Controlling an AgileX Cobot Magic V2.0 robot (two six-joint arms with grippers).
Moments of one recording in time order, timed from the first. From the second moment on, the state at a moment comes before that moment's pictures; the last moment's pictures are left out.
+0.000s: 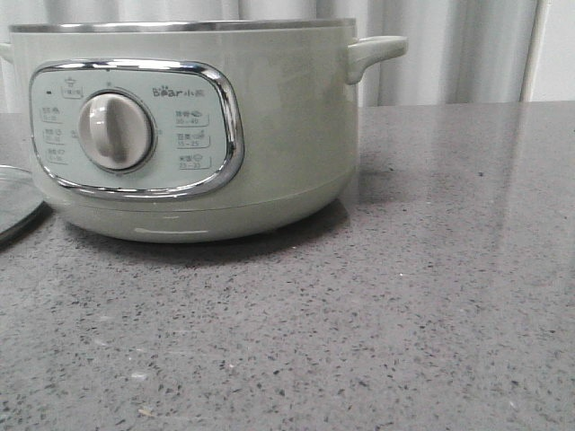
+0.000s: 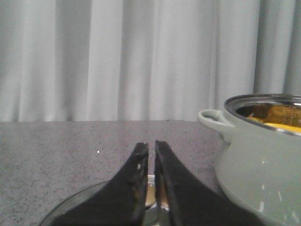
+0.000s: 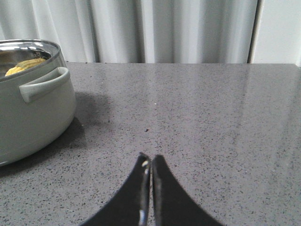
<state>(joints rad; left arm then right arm) -0.09 0.08 -0.12 -0.01 0.01 -0.03 0.17 0.05 -0.35 -0.11 0.49 0.10</state>
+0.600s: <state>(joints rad) -0.04 0.00 0.00 -0.01 0.34 -0.03 0.17 0.05 -0.35 -0.11 0.49 0.10</state>
